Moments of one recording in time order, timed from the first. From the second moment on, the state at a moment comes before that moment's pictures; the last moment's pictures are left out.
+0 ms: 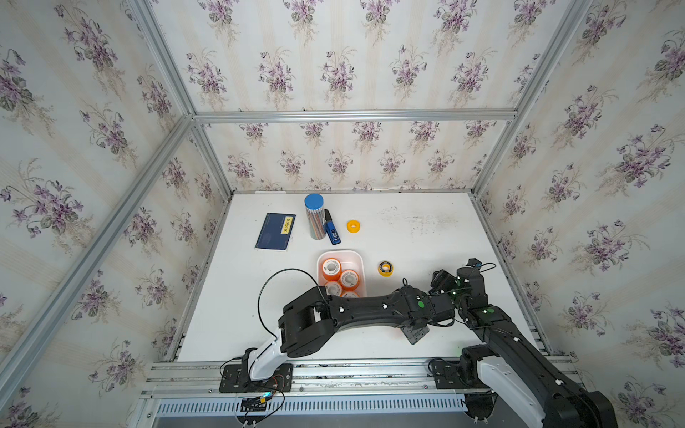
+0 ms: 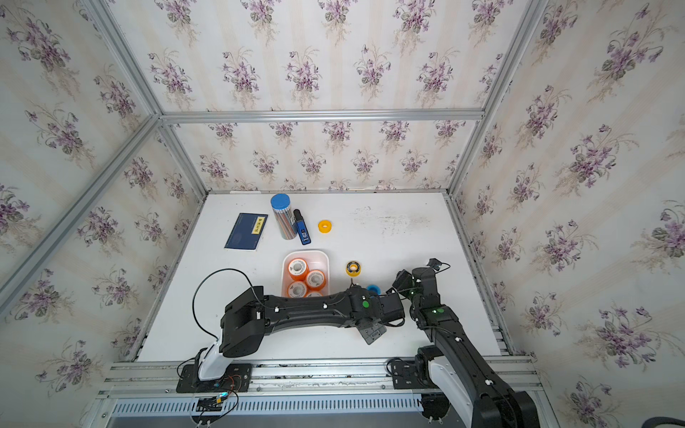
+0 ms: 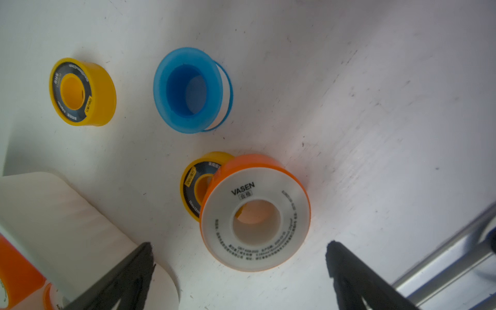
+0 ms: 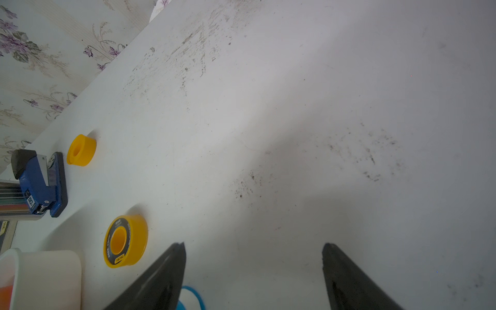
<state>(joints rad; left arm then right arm) -1.33 2.16 1.79 -1.01 -0.34 -0.35 0.18 0.83 0.28 -0.16 0.12 0.67</state>
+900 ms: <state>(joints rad) -1.33 2.24 1.79 -0.98 -0.38 -0.38 0.18 0.83 0.28 -0.16 0.11 0.67</state>
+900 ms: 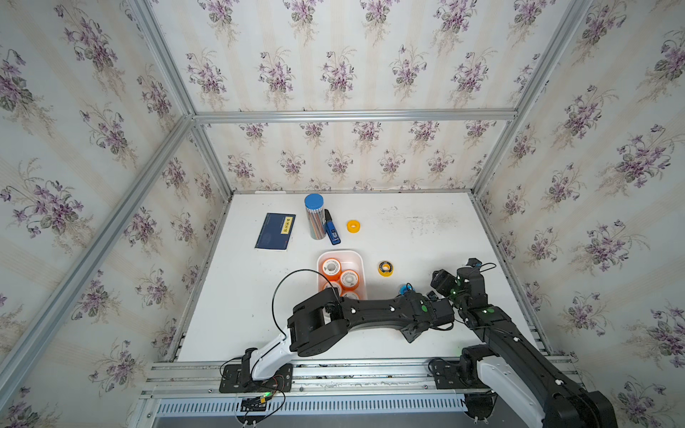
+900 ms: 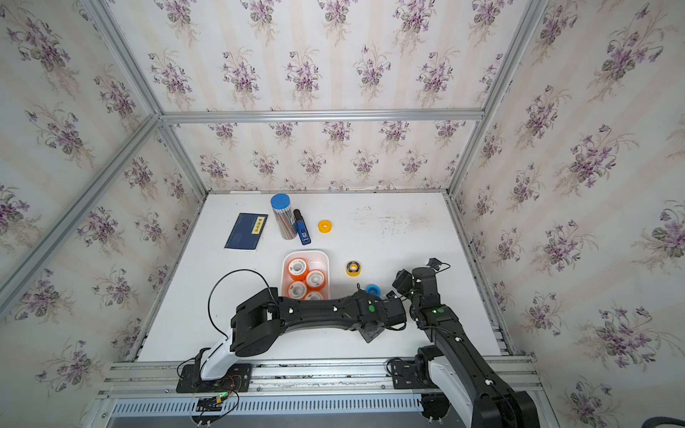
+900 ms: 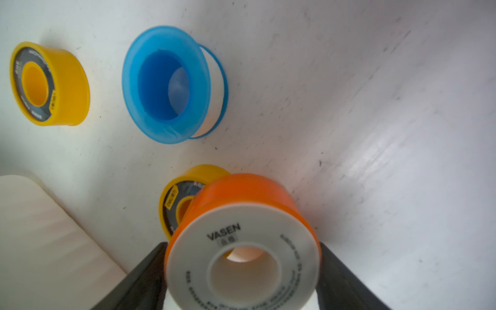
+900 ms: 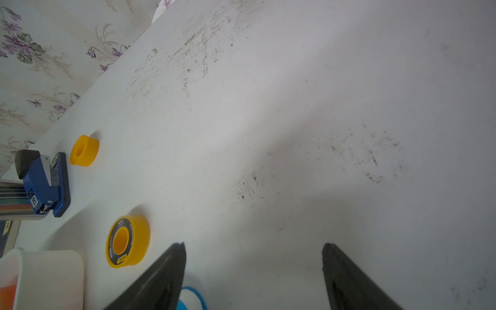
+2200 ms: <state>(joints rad) -1.04 1.68 1.35 -0.98 -0.34 -0.48 0.18 0.84 0.28 -0.14 0.10 0.67</state>
